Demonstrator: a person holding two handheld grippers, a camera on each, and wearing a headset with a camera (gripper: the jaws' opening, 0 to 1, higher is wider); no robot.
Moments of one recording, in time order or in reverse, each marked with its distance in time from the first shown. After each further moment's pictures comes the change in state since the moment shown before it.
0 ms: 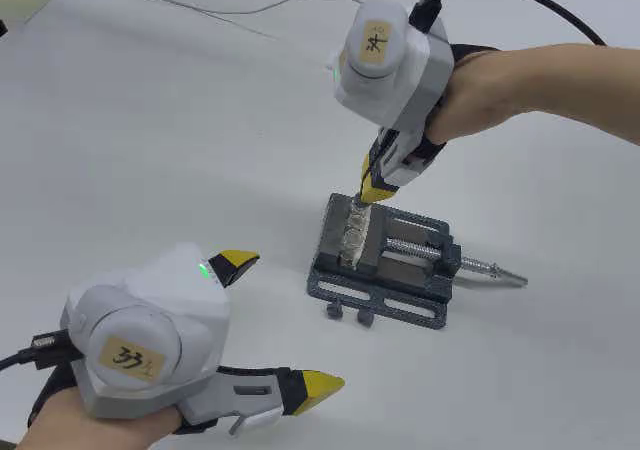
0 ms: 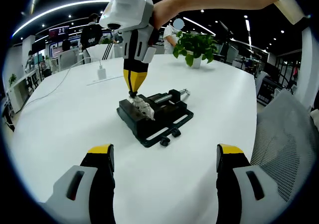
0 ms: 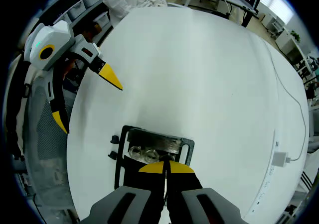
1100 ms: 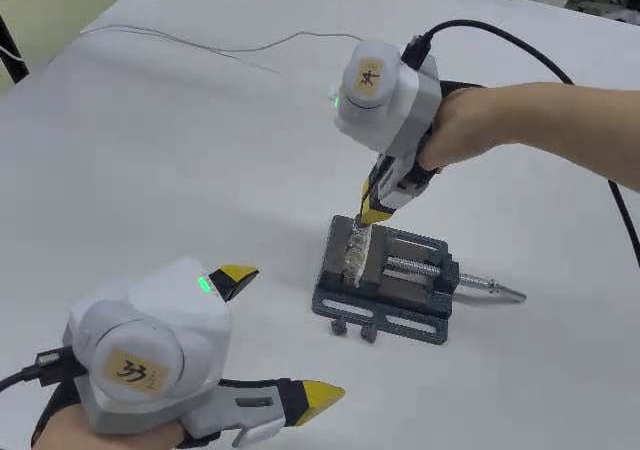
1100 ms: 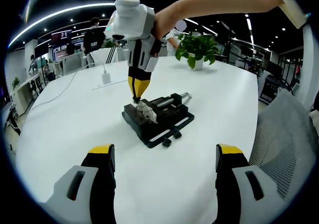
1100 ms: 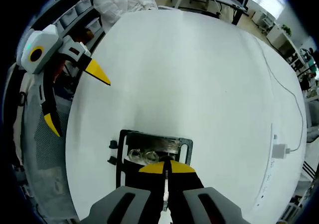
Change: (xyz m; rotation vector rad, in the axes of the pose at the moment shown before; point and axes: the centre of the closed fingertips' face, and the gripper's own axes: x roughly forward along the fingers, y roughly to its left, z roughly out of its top) left arm -0.015 0.001 0.010 0.020 -0.013 0.041; right arm -0.002 -0.001 -0.001 0.069 -0.037 -0.043
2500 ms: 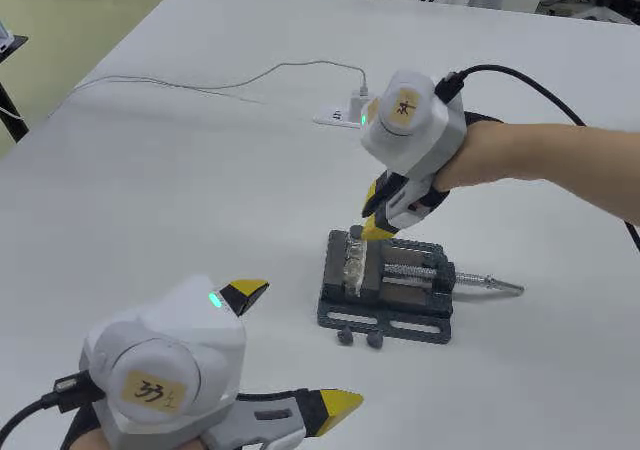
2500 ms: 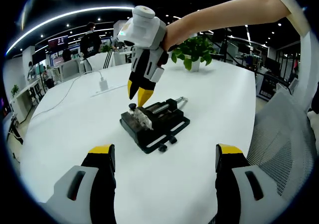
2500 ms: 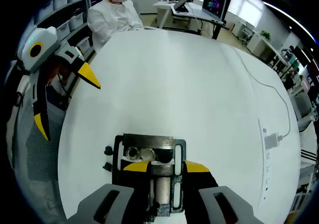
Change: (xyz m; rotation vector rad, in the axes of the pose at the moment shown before) left arm -0.006 -0.011 0.013 0.046 -0.009 -0.008; right arm -0.002 -0.005 -0.011 0.072 -0.204 -0.111
